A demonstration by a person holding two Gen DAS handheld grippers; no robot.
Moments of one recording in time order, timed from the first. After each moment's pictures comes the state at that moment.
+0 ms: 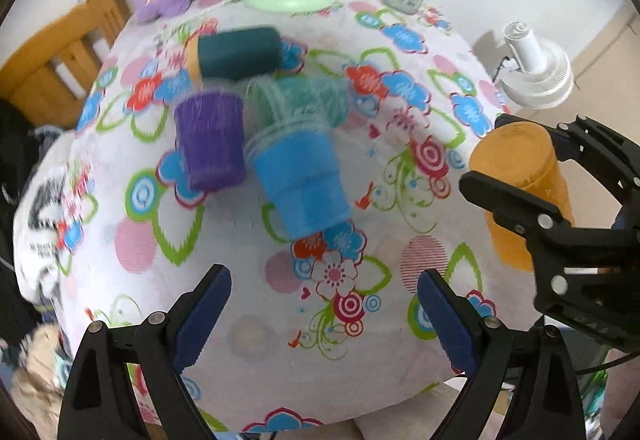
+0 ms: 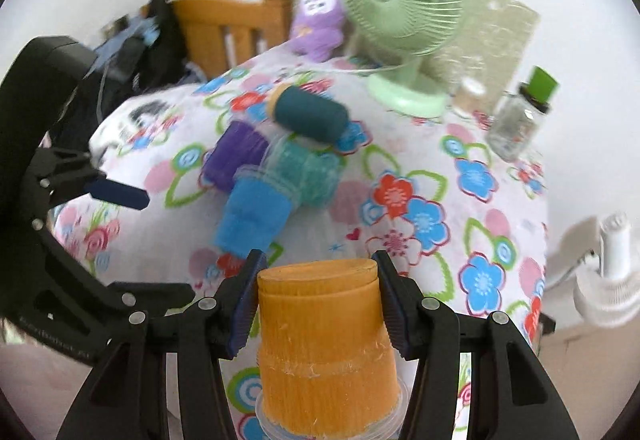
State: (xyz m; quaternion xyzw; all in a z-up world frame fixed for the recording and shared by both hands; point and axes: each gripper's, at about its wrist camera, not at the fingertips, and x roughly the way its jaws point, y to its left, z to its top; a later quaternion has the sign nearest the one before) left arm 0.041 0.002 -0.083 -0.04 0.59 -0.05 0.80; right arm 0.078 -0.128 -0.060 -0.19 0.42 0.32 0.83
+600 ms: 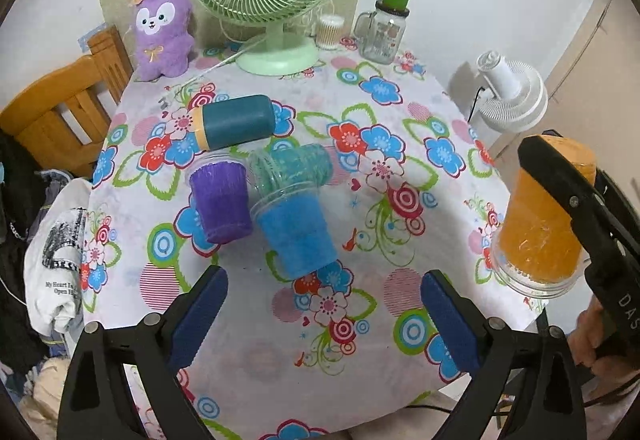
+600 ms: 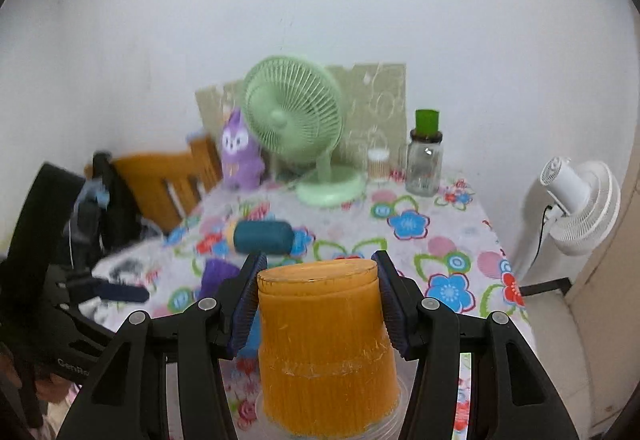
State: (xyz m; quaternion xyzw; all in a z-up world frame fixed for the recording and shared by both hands) left arm 0.031 0.005 -0.038 -0.04 0.52 -0.06 0.85; right arm 0.027 -0.184 -0.013 0.02 0.26 0.21 0.94
